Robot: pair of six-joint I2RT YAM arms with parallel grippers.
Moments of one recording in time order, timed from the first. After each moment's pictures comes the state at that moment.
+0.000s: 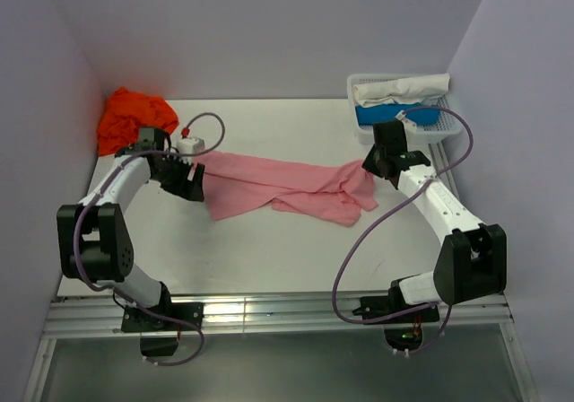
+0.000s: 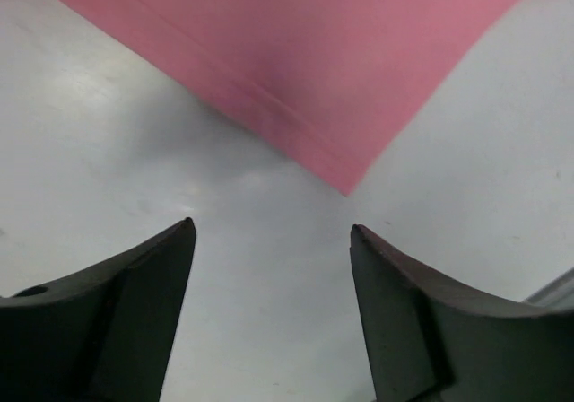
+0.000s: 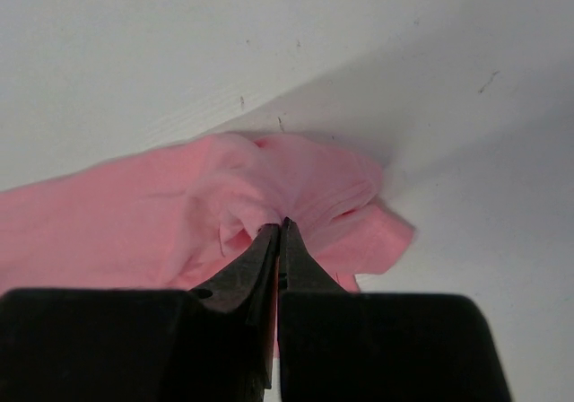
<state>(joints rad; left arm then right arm) 0.01 1.59 1.16 -0.75 0.45 0.40 0.19 1.38 1.05 -0.50 0.27 0.63</state>
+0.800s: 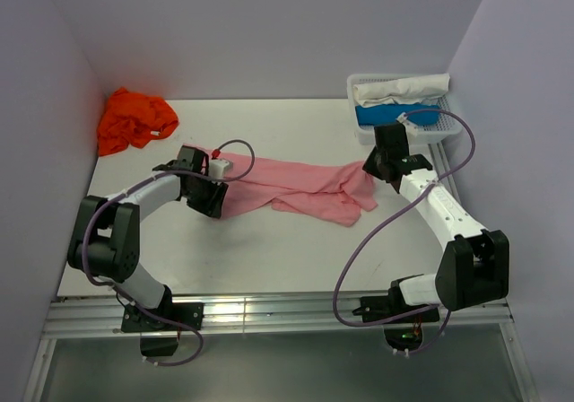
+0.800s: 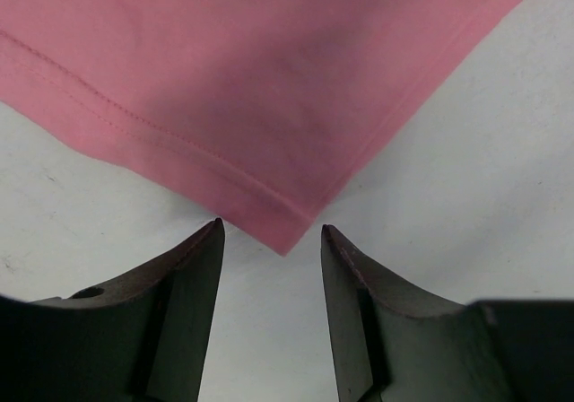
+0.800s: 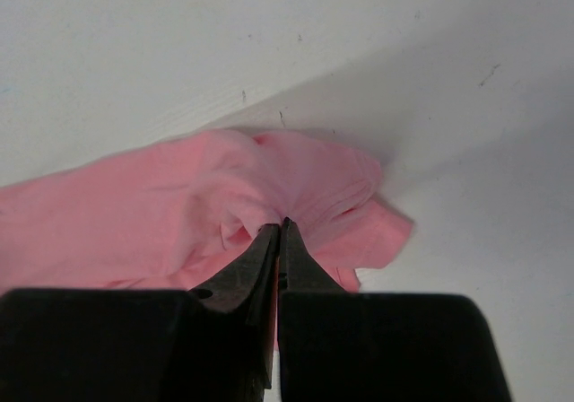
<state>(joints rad) -0.25 1.60 0.94 -0.52 0.26 0.23 0.19 1.34 1.02 -0.49 0.26 0.63</state>
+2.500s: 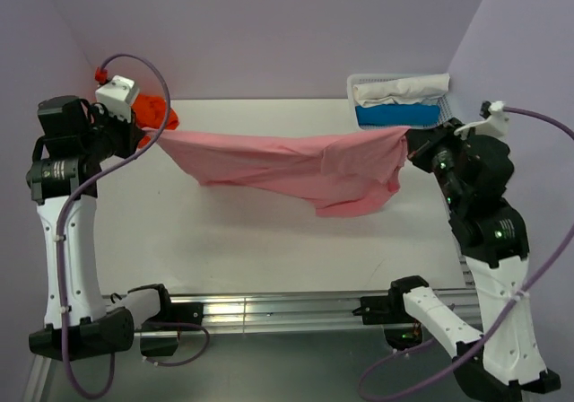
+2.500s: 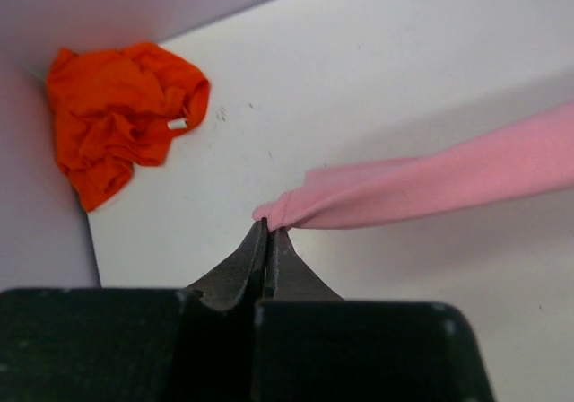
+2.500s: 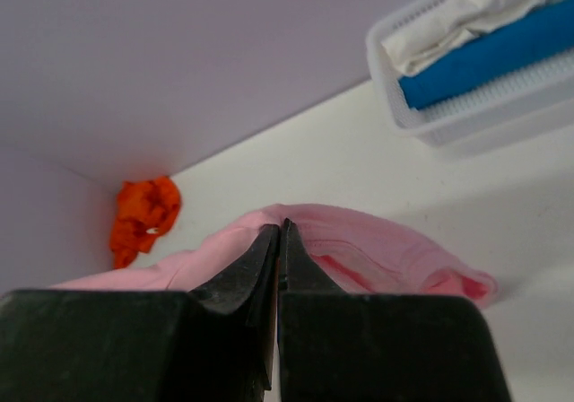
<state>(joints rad) 0.15 1.15 1.52 -0.85 0.40 0.32 0.19 0.84 1.36 -0.72 0.18 0.62</state>
